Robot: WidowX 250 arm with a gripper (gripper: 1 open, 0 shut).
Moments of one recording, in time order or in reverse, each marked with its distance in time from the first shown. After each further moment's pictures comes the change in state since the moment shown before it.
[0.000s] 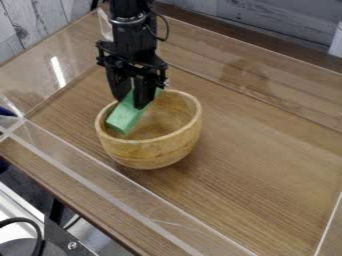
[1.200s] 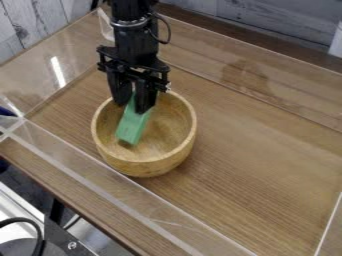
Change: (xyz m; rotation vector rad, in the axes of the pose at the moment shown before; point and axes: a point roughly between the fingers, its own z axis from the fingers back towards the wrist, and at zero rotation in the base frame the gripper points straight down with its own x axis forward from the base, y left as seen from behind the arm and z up) arm -0.002 -0.006 -0.001 -0.023 0.018 0.008
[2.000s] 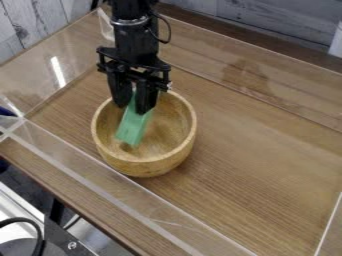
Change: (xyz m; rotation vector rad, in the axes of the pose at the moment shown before) arm -0.001 -0.006 0.002 -0.016 0.023 0.006
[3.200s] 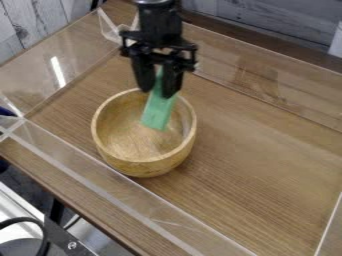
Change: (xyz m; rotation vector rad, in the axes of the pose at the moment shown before) arm 0.020 -0.044 0.023 -0.029 -0.025 -0.040
